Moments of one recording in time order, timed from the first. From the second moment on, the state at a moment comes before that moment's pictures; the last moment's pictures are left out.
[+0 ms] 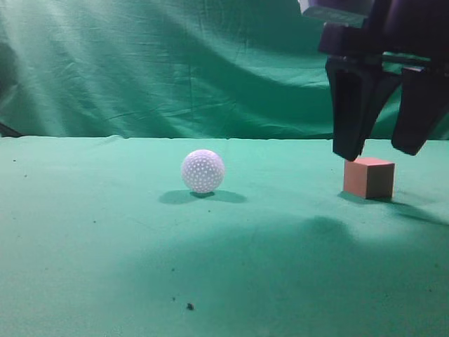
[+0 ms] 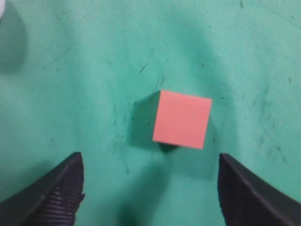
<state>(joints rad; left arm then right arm) -0.08 -0.02 0.03 0.15 0.36 -0.28 0.53 1.68 -0.97 0.06 0.67 -0.11</state>
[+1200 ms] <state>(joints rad) -0.08 -0.02 0.03 0.15 0.36 -0.28 0.34 1.94 -1.43 -0.07 0.74 0.04</state>
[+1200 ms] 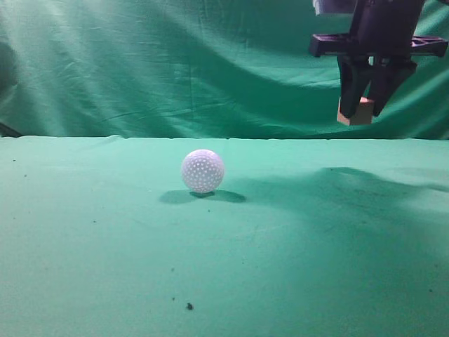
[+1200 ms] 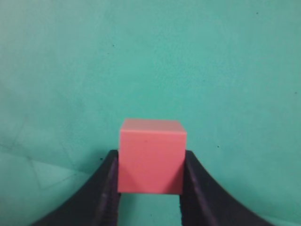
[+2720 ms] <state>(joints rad) -0.08 -0.02 0.03 0.15 0.36 -0.28 0.34 1.32 -1.43 -0.04 1.08 0.13</state>
